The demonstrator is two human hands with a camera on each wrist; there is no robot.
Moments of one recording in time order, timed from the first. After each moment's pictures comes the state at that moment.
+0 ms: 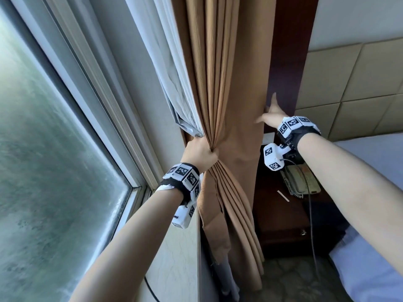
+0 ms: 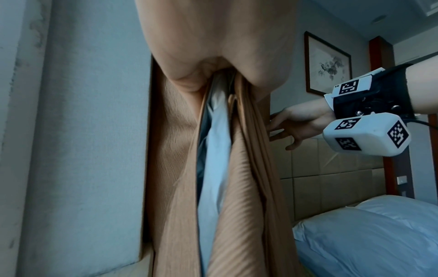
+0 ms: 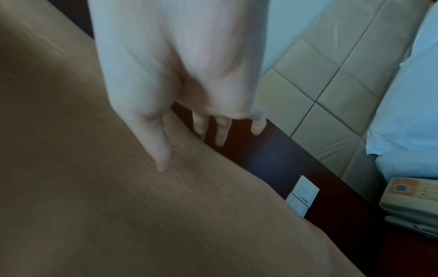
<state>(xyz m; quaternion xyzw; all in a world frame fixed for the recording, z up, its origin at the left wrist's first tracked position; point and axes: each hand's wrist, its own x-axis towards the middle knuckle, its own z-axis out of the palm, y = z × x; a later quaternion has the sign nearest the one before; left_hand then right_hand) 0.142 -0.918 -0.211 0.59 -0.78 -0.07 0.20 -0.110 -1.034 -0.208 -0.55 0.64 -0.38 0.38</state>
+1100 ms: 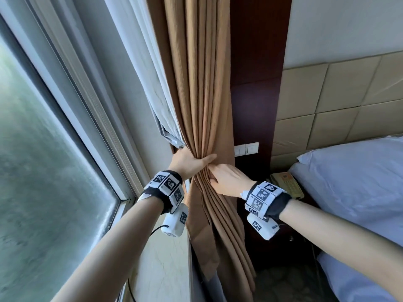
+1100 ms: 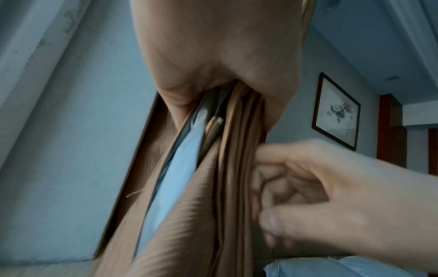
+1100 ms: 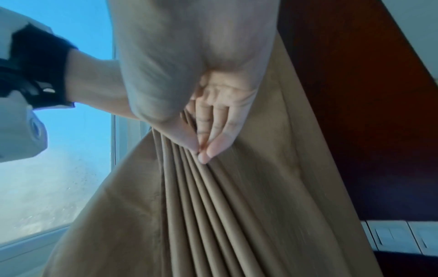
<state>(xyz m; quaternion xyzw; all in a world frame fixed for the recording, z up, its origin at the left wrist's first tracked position) 0.148 -0.910 -0.202 0.61 -0.73 -0.19 0.26 -0.003 -0.886 -0.251 -0.83 0.53 -0.14 0.09</state>
